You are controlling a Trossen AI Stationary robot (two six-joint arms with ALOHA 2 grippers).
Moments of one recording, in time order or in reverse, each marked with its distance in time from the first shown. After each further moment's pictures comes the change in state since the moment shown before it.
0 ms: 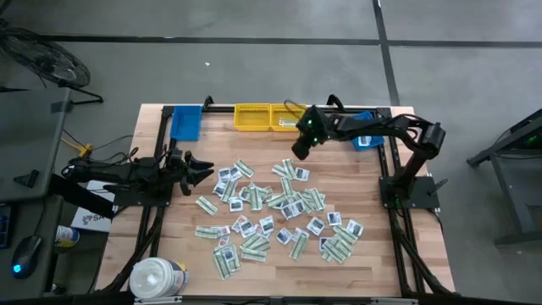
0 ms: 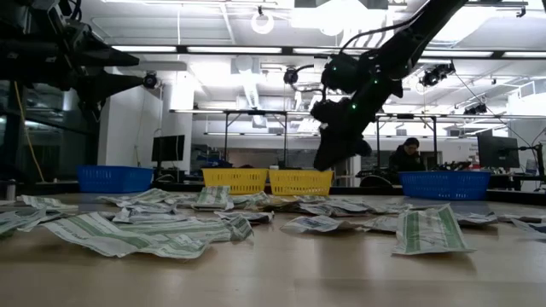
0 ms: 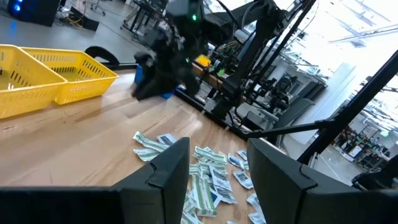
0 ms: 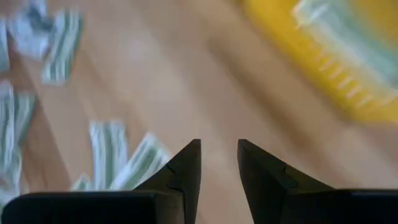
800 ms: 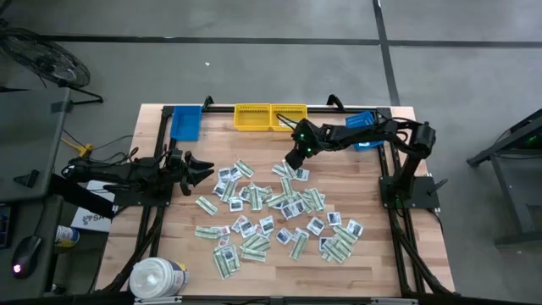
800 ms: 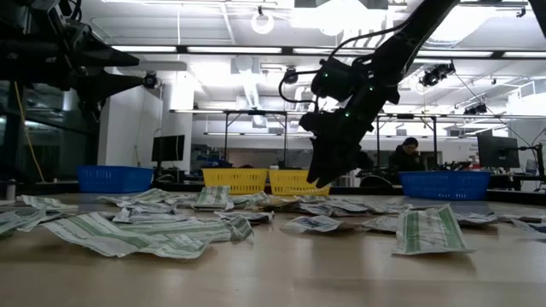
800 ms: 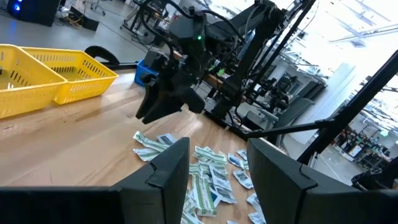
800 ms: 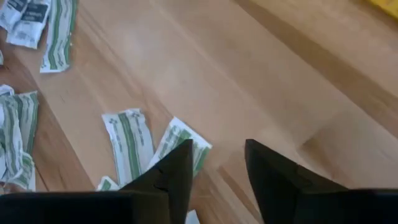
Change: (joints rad) left arm 0.000 0.000 0.000 -0.005 0.000 0.000; right arm 0.086 0.070 -0.002 0.037 0.033 0.213
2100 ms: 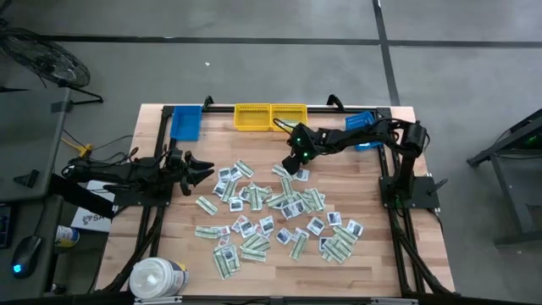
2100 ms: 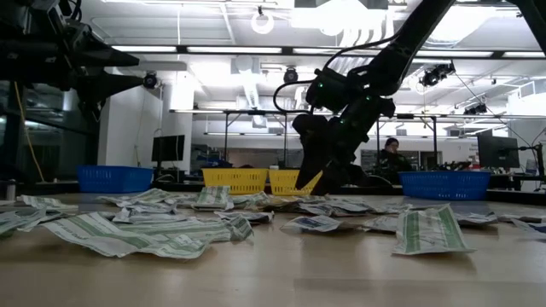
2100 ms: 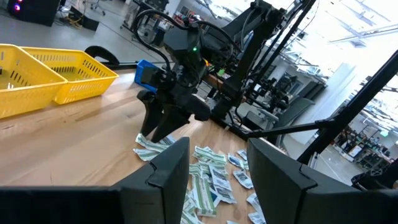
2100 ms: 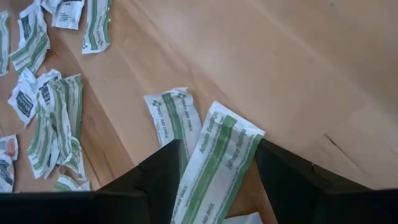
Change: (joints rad) left arm 0.000 0.000 0.000 0.002 0.000 0.000; right arm 0.039 0.097 0.002 0.049 -0.165 0.082
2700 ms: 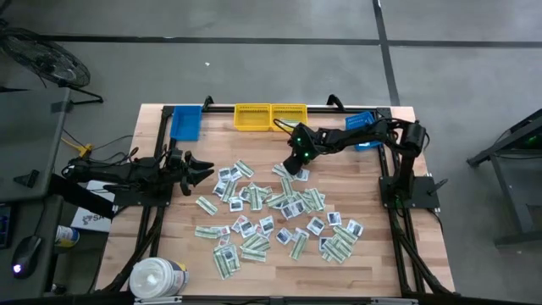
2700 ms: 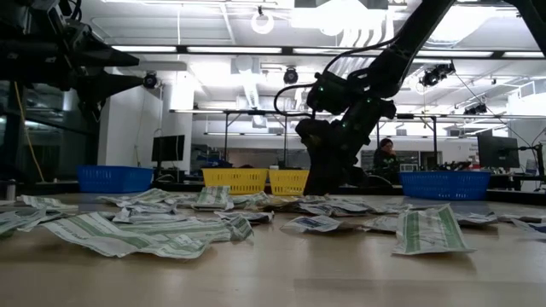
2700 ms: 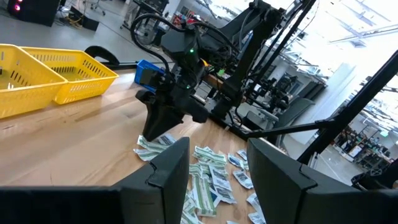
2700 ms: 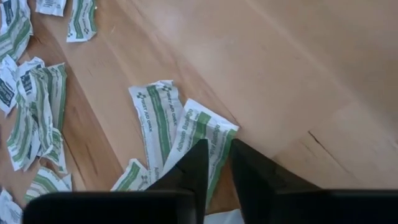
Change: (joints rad) left arm 0.000 0.000 0.000 0.001 0.000 0.000; right arm -0.012 0.003 -0.003 -0.006 0.001 -0.055
